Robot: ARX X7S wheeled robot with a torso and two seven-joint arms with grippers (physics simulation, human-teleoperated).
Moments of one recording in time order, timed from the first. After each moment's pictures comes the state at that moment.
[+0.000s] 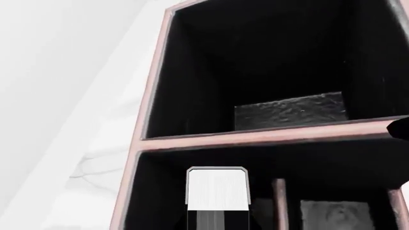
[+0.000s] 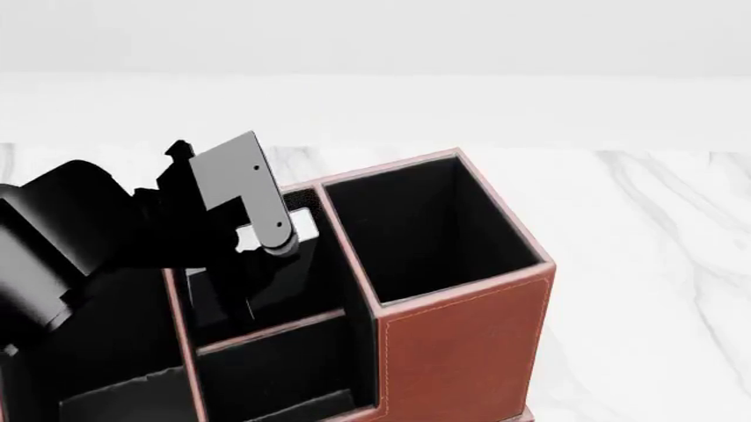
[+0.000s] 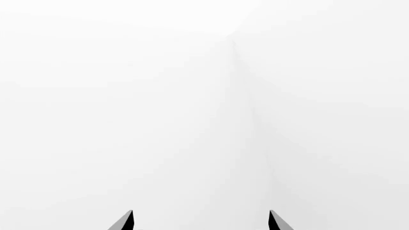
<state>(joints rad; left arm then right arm) -1.35 -0.27 1.15 -0.69 -0.41 -0.50 0.63 -0.47 0.31 0.38 -0.85 0.41 -0.17 0.53</state>
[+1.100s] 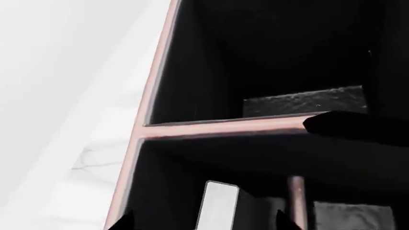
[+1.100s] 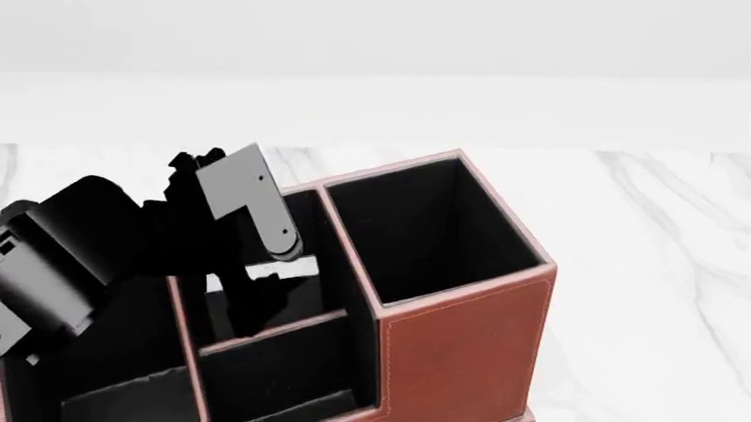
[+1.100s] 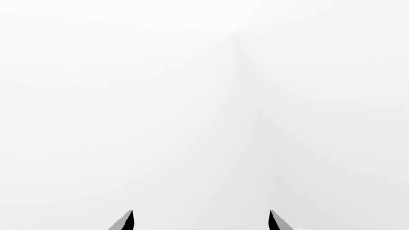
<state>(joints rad) -1.33 -0.19 1.16 -0.90 -0.39 -0.37 0.62 -0.47 0.33 0.36 -0.84 0.42 -0.17 0.54</state>
